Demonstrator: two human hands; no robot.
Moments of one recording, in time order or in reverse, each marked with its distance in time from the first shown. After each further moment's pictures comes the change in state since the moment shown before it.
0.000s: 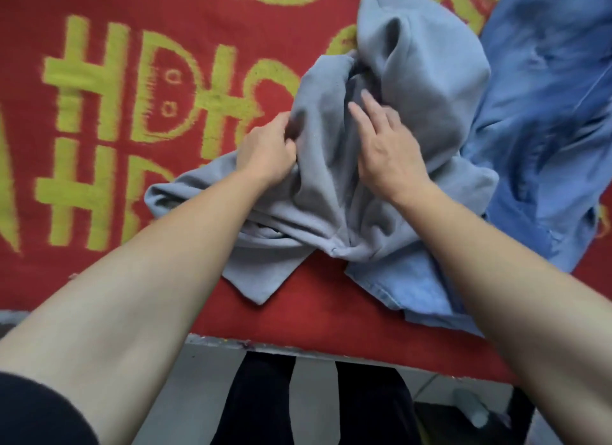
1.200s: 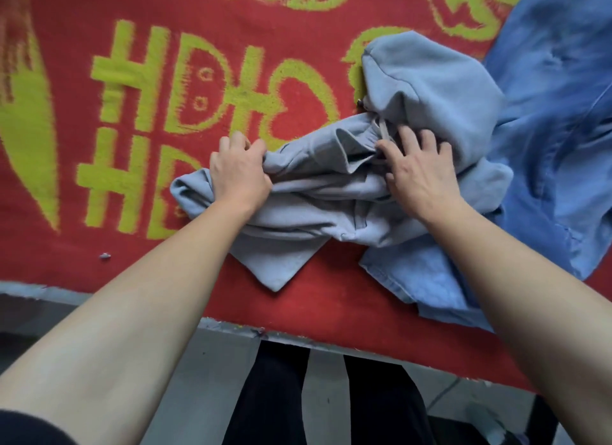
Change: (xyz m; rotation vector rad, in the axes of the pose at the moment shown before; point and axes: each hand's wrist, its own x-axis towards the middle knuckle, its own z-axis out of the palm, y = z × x) left_hand -0.069 -0.056 -0.015 0.363 0.275 0.002; right_hand -0.049 0.005 -0.005 -0.270 -0.208 0.095
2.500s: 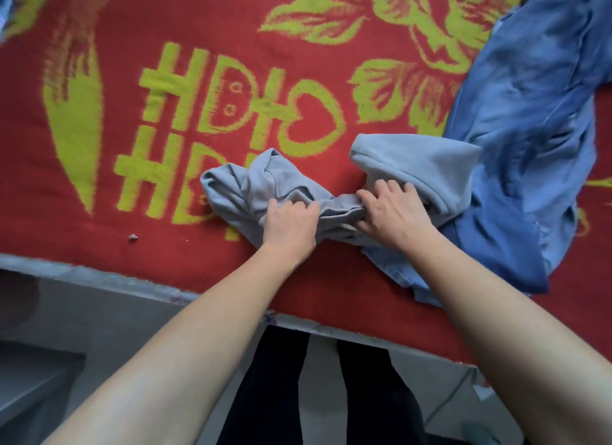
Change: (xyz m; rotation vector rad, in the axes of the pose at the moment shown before) left_hand -0.121 0.036 -0.018 0.203 -0.176 0.308; right_hand -0.080 -0.058 -0.030 -0.045 -0.110 -0.165
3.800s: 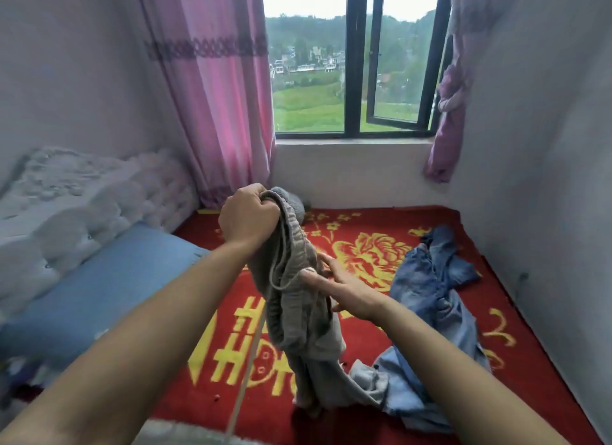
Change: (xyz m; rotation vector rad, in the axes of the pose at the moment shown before) left_hand -0.350 -0.002 -0.490 -0.554 1.088 -0.240; right_hand -0.389 -0.088 -0.383 1.342 0.322 -0.309
